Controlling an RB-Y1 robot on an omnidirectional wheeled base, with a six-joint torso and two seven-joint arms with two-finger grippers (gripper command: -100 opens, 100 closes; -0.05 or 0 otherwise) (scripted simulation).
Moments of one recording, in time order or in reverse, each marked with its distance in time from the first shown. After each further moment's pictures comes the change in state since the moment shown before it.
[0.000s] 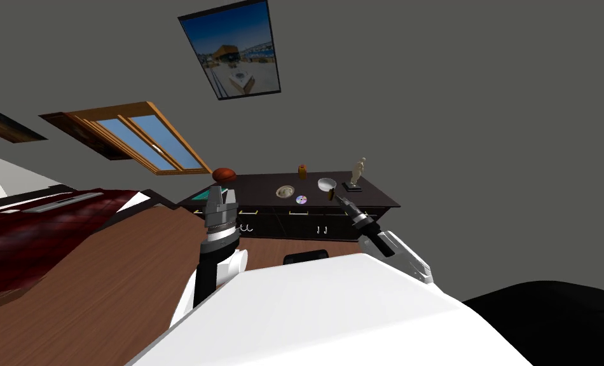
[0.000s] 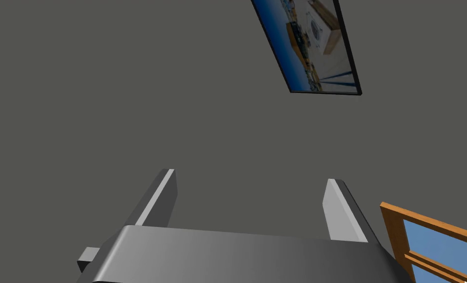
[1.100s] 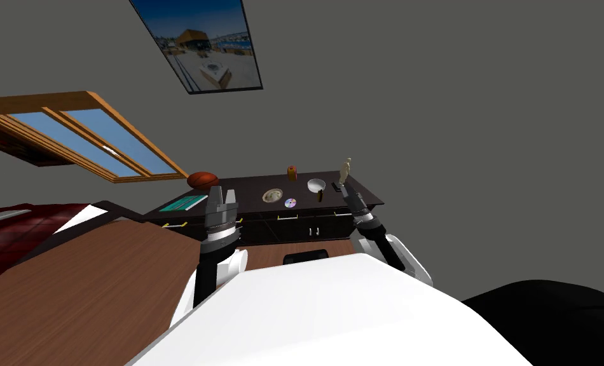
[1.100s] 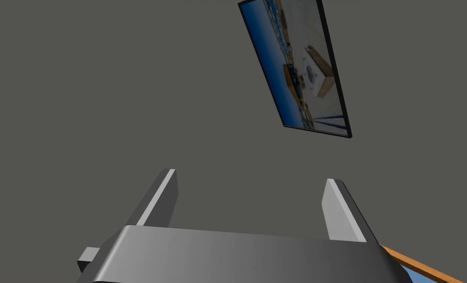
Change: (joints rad) left arm 0.000 0.000 0.000 0.000 0.000 0.000 0.000; right arm 0.054 0.200 0.001 -0.244 -0.211 -0.218 -0.135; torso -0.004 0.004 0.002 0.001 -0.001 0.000
